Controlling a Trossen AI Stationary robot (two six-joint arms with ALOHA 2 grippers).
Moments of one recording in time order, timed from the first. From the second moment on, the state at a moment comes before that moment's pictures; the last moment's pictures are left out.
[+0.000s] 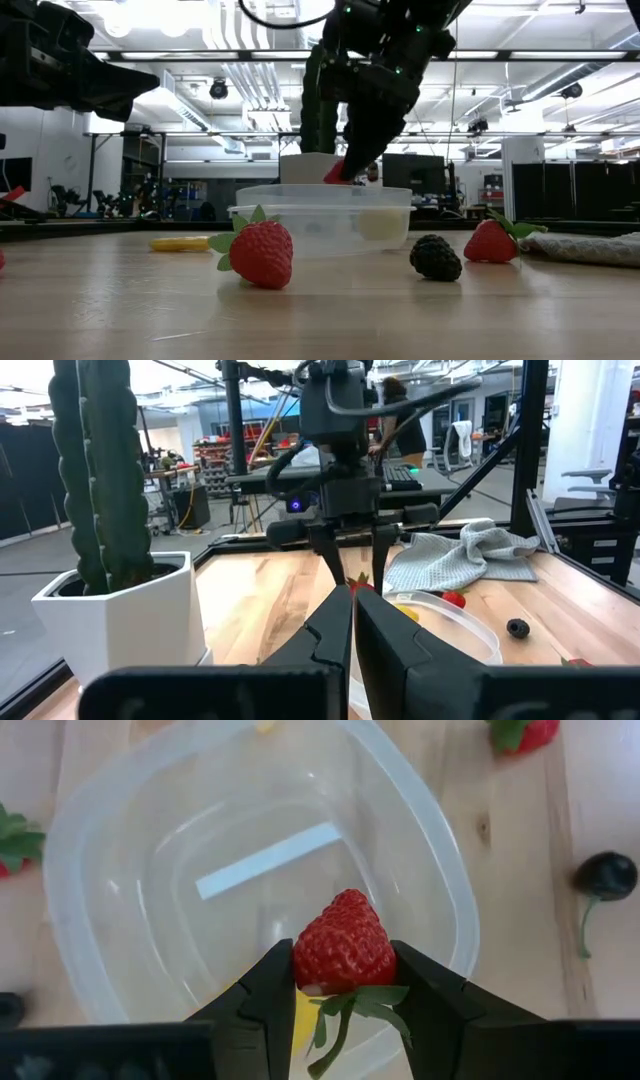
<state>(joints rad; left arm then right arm) -0.08 0.06 0.00 0.07 -0.17 0.09 -0.04 1.84 1.29 -0.52 -0.11 -0.02</state>
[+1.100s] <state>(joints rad) -0.08 0.06 0.00 0.07 -0.17 0.09 -0.03 1.86 1.34 -0.61 -0.12 -0.03</state>
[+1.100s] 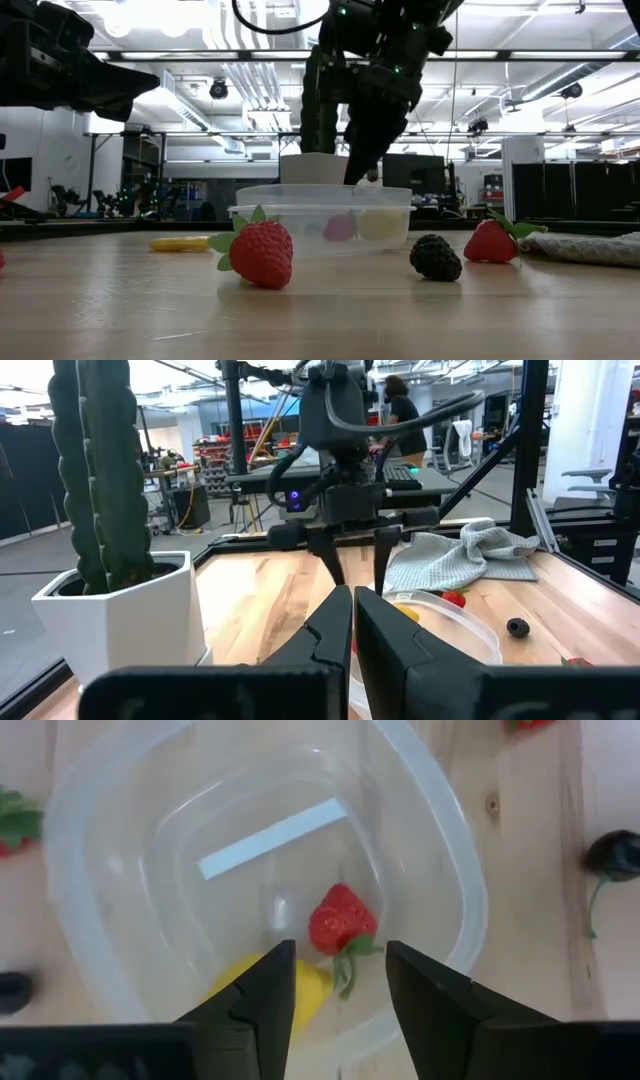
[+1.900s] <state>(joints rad) -0.08 0.06 0.00 0.07 -0.17 0.09 0.23 1.63 1.39 -0.94 -0.07 0.36</state>
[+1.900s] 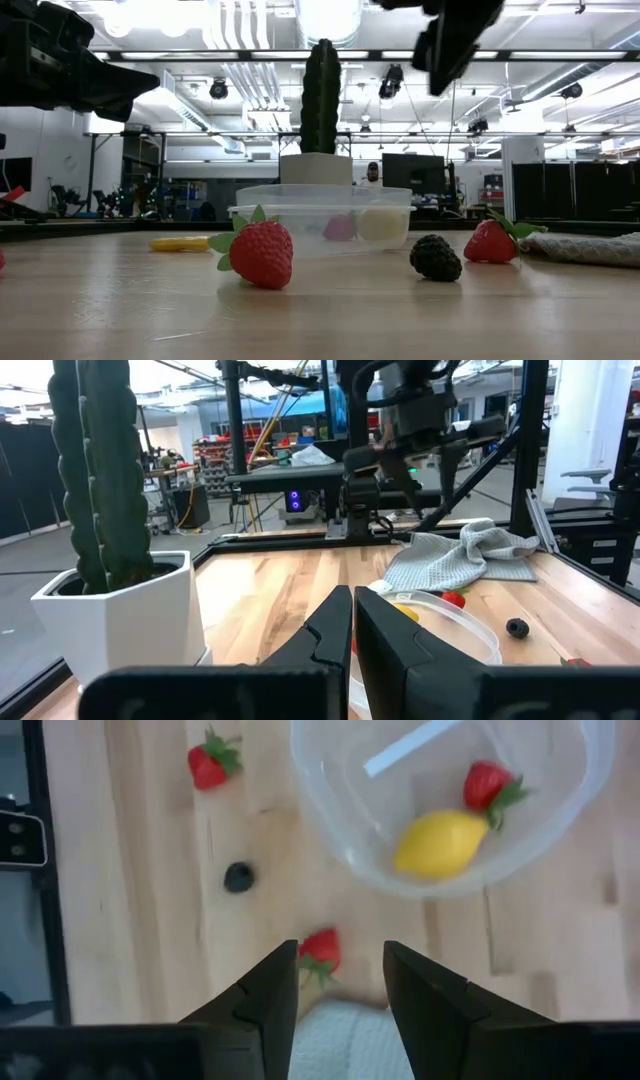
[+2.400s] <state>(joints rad) -0.08 0.06 0.00 0.07 -0.17 0.09 0.39 1.68 1.30 -0.94 0.02 0.61</state>
